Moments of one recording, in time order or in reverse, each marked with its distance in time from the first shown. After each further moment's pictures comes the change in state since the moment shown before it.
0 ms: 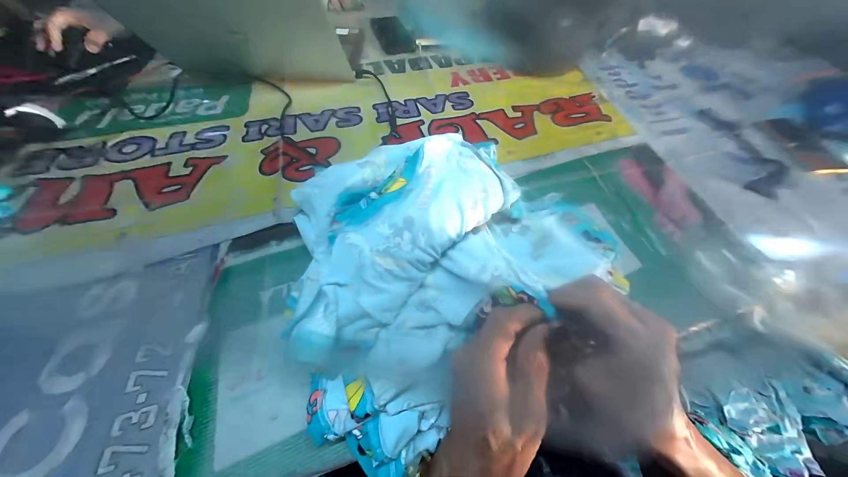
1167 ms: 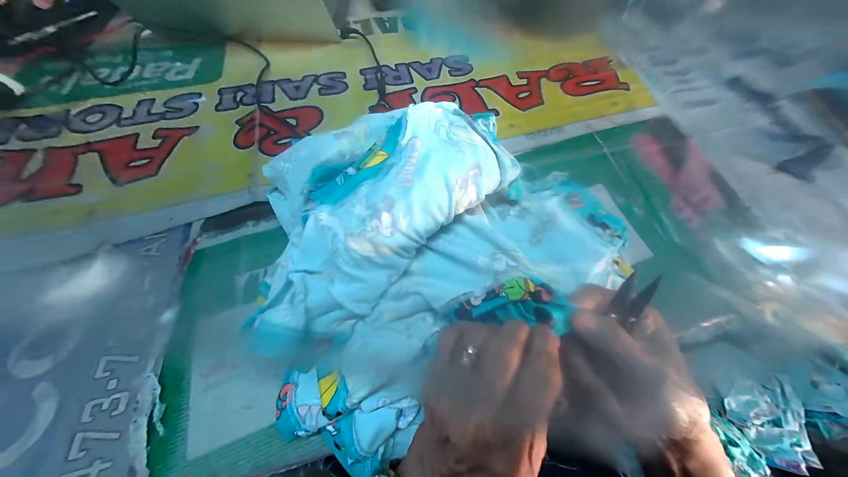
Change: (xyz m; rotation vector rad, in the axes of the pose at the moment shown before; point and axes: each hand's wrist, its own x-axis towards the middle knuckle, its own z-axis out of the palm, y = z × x) left_hand -0.006 0.004 -0.008 0.803 -0.084 0.346; right_hand -0.023 0.015 -0.005 1.404 -0.032 0.666
